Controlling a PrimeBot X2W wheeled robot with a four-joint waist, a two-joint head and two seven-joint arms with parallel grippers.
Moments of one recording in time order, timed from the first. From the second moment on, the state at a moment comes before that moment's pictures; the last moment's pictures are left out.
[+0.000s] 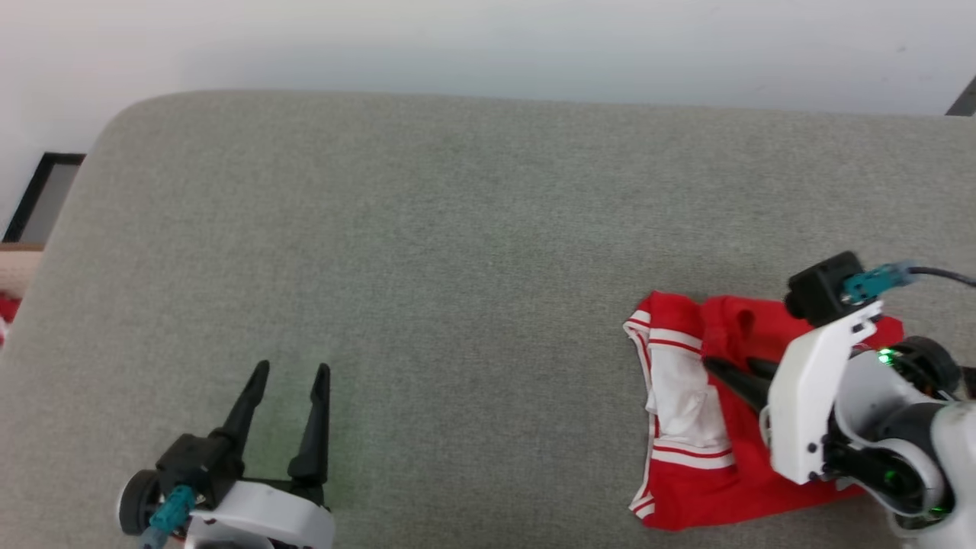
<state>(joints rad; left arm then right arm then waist) -0.08 0.17 -0.03 0.20 -0.23 -0.13 -0.26 -0.34 -0.38 0.27 -0.08 0.66 0.13 0.86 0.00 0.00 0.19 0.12</state>
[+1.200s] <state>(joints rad) -0.09 0.20 -0.11 0.30 -0.29 -0.13 -0.26 -0.38 -0.49 0.35 0.20 0.80 0.13 0.37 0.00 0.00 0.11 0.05</state>
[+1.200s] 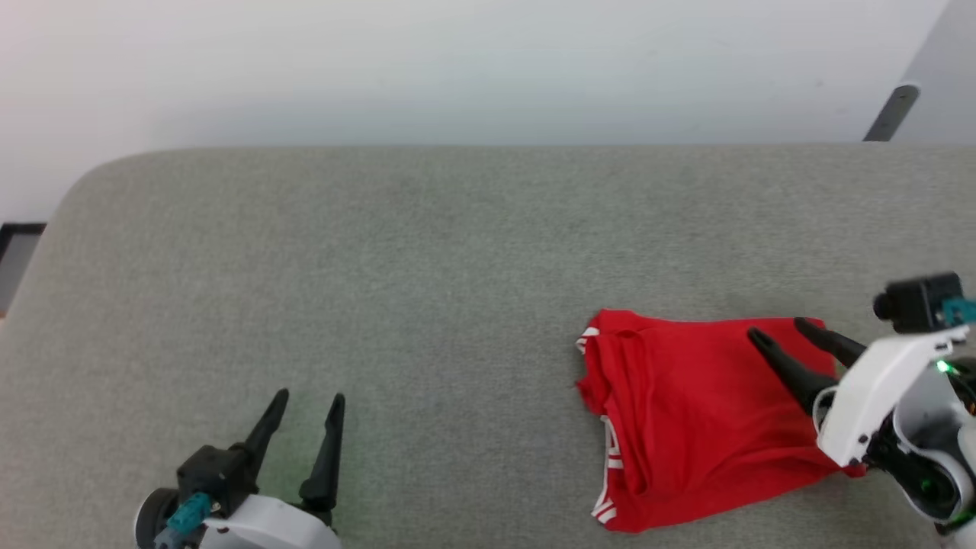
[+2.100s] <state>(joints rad) 0.04 0.24 -0.03 0.29 -0.29 -0.13 -0.26 -0.18 -0.41 0.30 0.36 0.66 0.13 -0.20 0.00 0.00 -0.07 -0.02</state>
